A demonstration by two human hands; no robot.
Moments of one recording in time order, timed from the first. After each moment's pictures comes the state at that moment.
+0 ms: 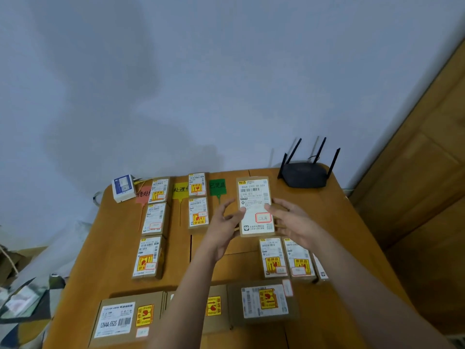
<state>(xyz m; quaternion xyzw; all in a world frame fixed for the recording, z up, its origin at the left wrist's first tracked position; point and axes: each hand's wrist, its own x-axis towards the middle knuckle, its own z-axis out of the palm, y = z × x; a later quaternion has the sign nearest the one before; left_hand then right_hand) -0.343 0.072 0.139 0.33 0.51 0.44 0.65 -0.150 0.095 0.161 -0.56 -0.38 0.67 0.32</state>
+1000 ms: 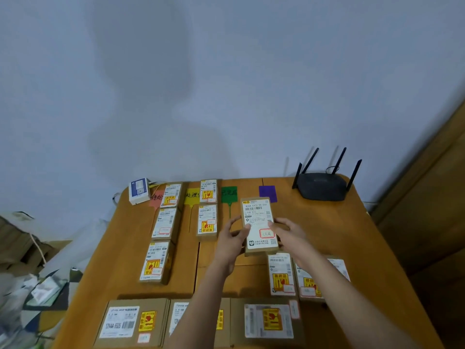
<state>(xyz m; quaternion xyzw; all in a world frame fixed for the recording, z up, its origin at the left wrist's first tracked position) -0.319 0.084 0.107 0.29 0.59 0.46 0.59 -0.154 0.120 0.115 -0.63 -0.40 0.60 0.29</state>
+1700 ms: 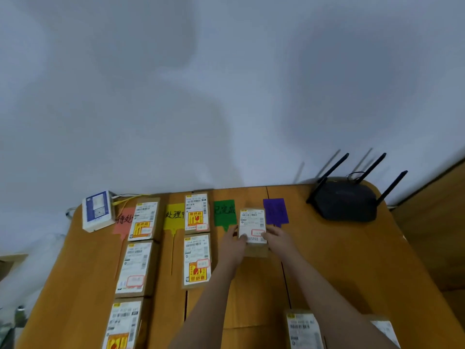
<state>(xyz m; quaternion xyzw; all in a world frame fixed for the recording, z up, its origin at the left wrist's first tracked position) -0.362 0.294 -0.024 0.33 0.70 0.34 0.53 -0.231 0.318 0.000 -0.69 -0.38 0.57 0.22</state>
